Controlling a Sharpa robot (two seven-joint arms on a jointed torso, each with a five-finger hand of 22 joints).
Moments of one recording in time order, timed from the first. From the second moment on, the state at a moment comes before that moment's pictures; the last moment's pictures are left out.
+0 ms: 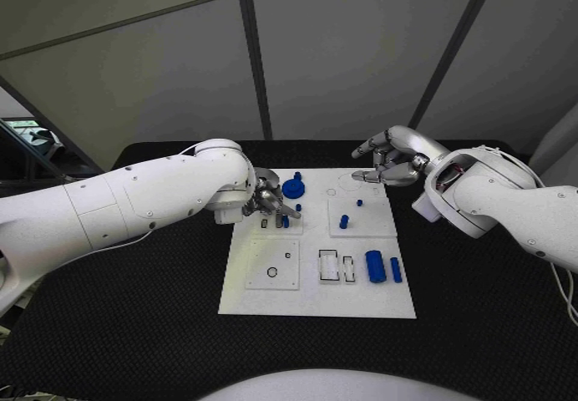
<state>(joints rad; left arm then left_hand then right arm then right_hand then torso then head) 1.28 -0.61 -0.01 1.33 -1.02 0.28 -0.57 1.18 0.12 -0.24 0.28 0.07 0.91 0.07 0.62 0.47 1.23 0.01 1.13 0.99 1.47 -0.04 1.52 1.31 0.07 1.36 0.06 1.38 1.22 1.21 -0.84 0.09 1.58 -1.23 -0.31 -0.15 1.47 -0.14 0.14 0.28 0.27 0.79 0.19 0.16 0.07 1.11 0.10 1.12 0.96 1.47 0.02 1.41 1.27 0.09 1.30 0.13 1.33 1.12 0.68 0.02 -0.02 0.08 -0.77</state>
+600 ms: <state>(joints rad) 1.28 -0.60 -0.01 1.31 -1.02 0.29 -0.57 1.23 0.15 -0.21 0.24 0.07 0.89 0.08 0.63 0.49 1.23 0.01 1.13 0.99 1.47 -0.04 1.52 1.31 0.07 1.36 0.06 1.39 1.23 1.21 -0.83 0.09 1.58 -1.23 -0.29 -0.16 1.48 -0.14 0.14 0.28 0.28 0.80 0.19 0.17 0.07 1.11 0.10 1.12 0.96 1.47 0.02 1.41 1.27 0.09 1.30 0.13 1.33 1.12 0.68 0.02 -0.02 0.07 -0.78</state>
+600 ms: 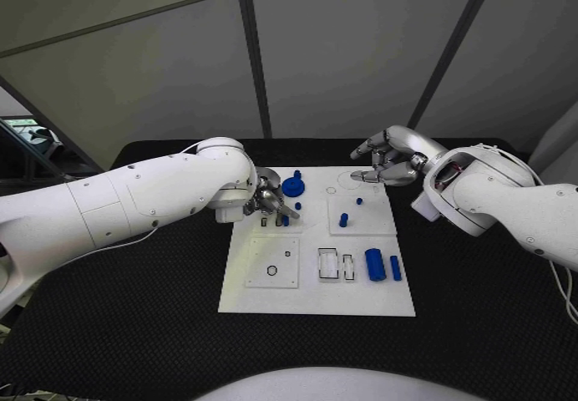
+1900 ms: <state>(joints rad) 1.28 -0.66 -0.01 1.36 -0.93 0.21 -0.56 1.14 -0.08 0.62 0.16 0.12 0.84 0.07 0.71 0.61 1.22 -0.01 1.08 0.95 1.46 -0.06 1.52 1.31 0.07 1.36 0.05 1.39 1.26 1.21 -0.82 0.09 1.55 -1.23 -0.27 -0.17 1.48 -0.14 0.14 0.28 0.31 0.80 0.19 0.18 0.07 1.11 0.10 1.12 0.96 1.47 0.02 1.40 1.27 0.09 1.30 0.13 1.32 1.11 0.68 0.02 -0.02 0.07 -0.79</state>
